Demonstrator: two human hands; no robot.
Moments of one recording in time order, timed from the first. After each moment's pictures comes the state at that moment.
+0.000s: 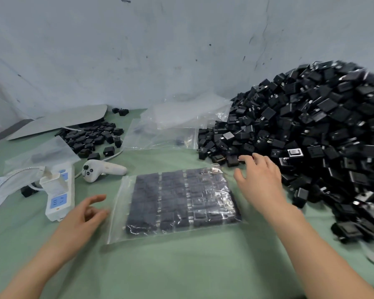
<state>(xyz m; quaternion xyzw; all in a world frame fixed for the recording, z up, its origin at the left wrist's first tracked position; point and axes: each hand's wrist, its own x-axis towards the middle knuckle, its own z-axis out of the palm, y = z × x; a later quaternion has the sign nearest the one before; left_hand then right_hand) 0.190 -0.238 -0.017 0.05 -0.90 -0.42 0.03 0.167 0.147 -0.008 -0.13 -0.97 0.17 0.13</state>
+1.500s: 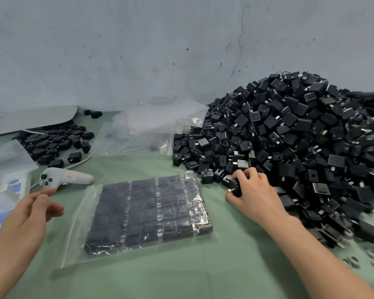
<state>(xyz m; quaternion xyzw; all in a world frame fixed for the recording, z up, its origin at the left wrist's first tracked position) 0.110 -0.275 -0.069 0.06 -0.82 -0.53 0.22 0.173 0.218 -0.039 -0.08 -0.99 0.06 0.13</state>
